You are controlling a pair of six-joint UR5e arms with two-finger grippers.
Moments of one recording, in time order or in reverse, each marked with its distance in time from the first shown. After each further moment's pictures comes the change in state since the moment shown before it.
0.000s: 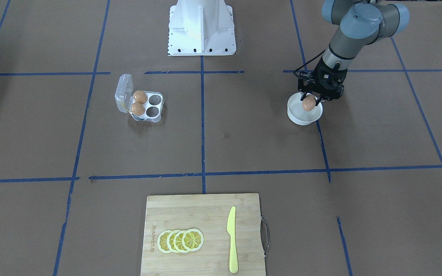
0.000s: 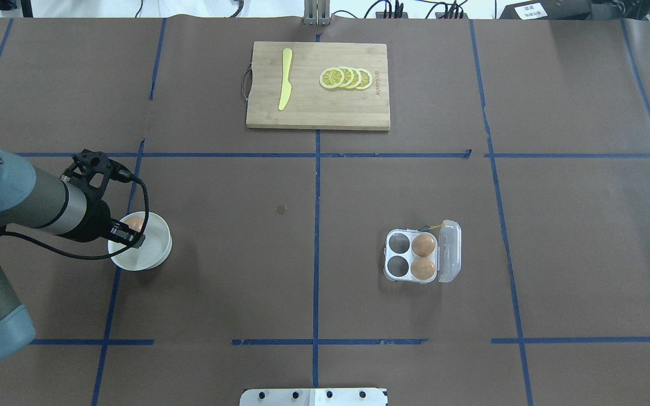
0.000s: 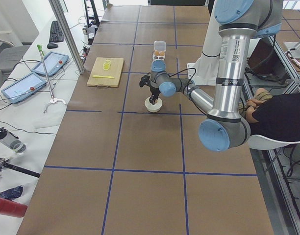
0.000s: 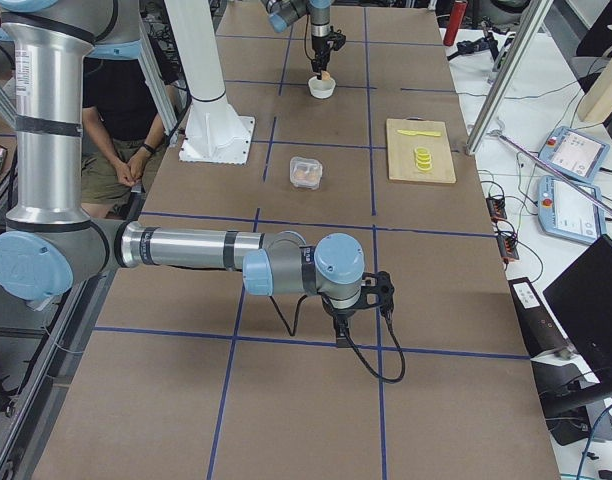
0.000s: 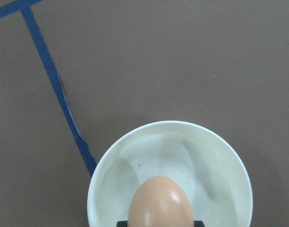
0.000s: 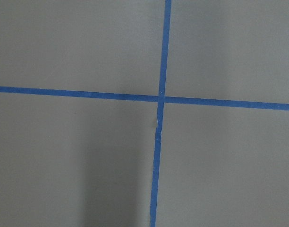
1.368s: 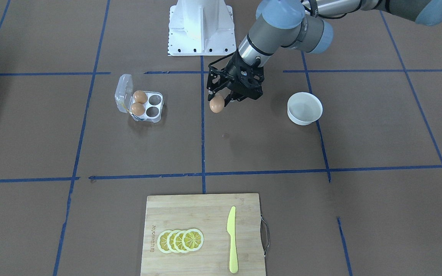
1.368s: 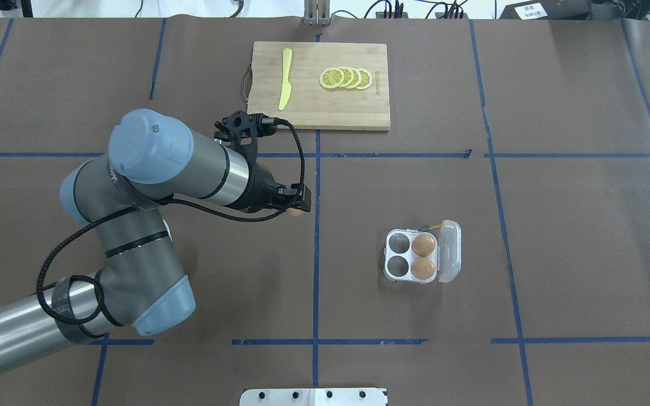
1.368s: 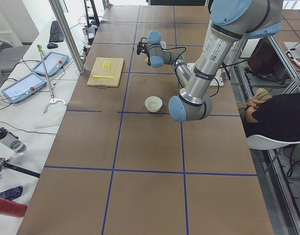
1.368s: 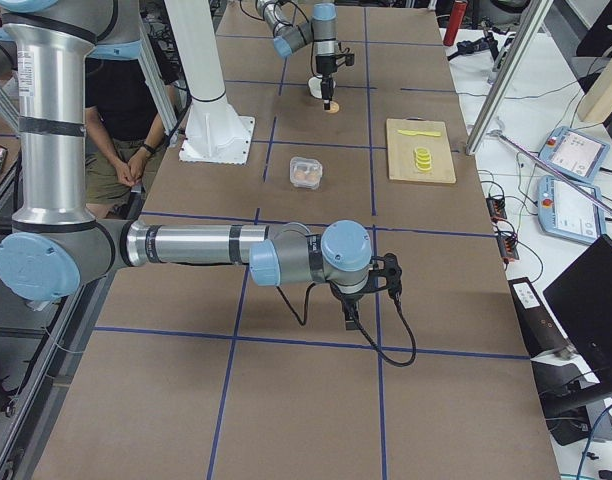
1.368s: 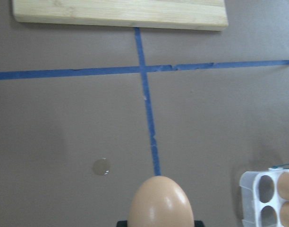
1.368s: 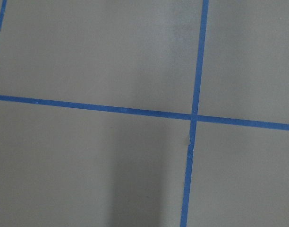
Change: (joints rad) left arm 0.130 -0.501 0.269 -0.245 0.033 -0.535; right arm 0.000 0.032 0.022 -0.003 0.067 0.002
